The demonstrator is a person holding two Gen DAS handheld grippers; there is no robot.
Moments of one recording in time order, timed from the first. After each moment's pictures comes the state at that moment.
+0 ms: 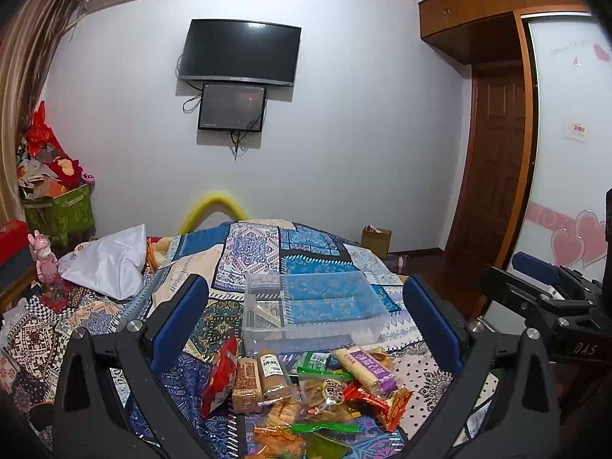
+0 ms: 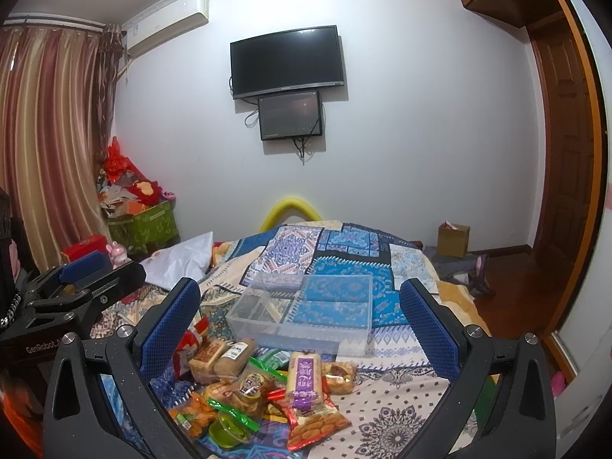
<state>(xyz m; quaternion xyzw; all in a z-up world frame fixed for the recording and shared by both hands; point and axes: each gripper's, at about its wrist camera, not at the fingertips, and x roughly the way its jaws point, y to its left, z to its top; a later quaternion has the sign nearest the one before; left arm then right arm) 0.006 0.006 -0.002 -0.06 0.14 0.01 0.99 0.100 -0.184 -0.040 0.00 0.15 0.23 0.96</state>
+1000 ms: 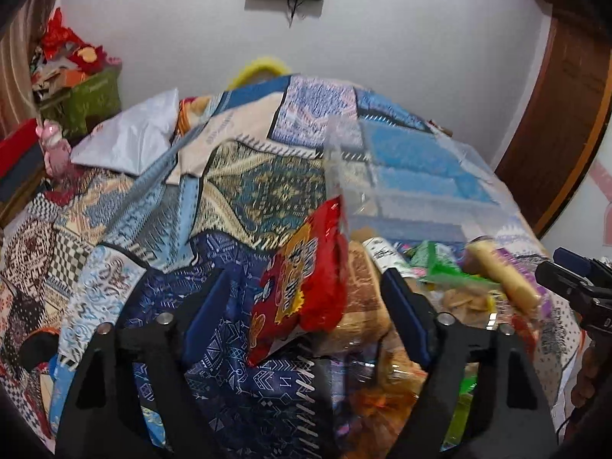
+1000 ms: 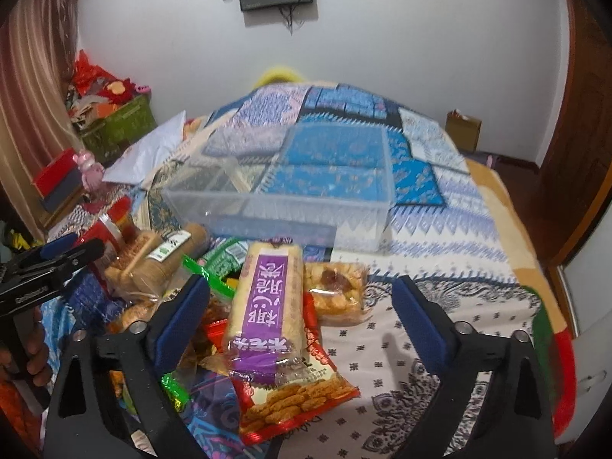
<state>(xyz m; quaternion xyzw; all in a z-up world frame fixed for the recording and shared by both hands) 0.099 0.093 -0.167 -0.11 0.37 0.07 0.92 0.199 -0.156 -0.173 -0.04 0.37 0.23 0.90</state>
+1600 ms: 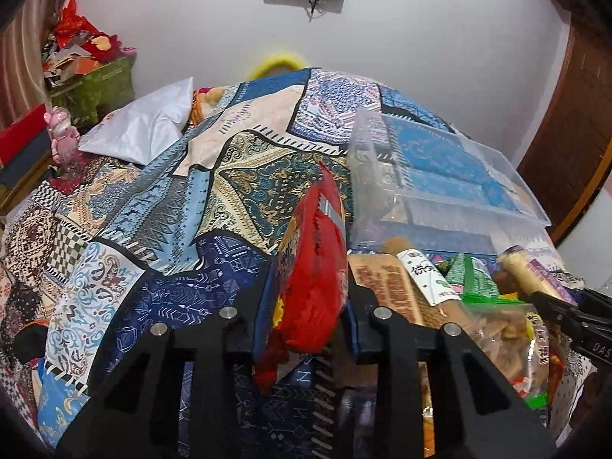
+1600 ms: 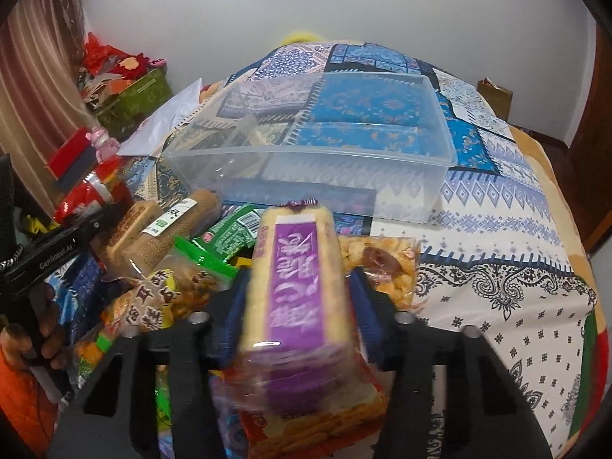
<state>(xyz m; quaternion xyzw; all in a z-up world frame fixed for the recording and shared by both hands) 0.120 0.105 -0.183 -0.13 0.37 0.10 0.91 0.219 -0.142 -0.203 -0.04 0.42 0.26 0.87</state>
